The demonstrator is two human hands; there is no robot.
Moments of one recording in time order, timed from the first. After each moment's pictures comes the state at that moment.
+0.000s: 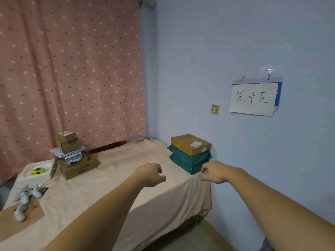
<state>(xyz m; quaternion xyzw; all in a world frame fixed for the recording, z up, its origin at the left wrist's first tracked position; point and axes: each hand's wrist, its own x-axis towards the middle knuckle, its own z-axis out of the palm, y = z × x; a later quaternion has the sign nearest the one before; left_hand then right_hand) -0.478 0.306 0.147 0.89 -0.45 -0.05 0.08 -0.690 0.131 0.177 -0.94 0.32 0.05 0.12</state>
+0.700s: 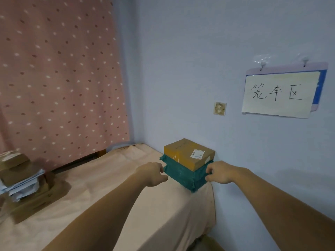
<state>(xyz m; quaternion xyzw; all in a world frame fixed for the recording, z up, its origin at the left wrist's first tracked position) -0.256 0.072 0.123 0.85 -0.53 -0.07 0.06 -0.501 -0.082 0.147 -0.91 0.39 0.06 0.14</state>
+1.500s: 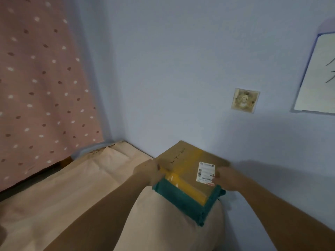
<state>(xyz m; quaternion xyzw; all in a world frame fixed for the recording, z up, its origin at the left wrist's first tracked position) -0.048 -0.254 0.034 0.84 -0.53 -0.10 0.06 -0.335 -0.377 0.043 -0.85 0.48 0.06 0.18</state>
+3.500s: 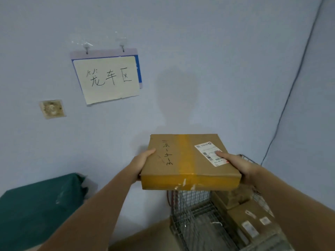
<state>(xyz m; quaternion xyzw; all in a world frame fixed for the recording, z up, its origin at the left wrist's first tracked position) -0.462 -0.135 0.104 0.43 -0.57 -0.68 0.19 -0.762 0.083 0.104 -0.21 0.64 -0.51 0.53</state>
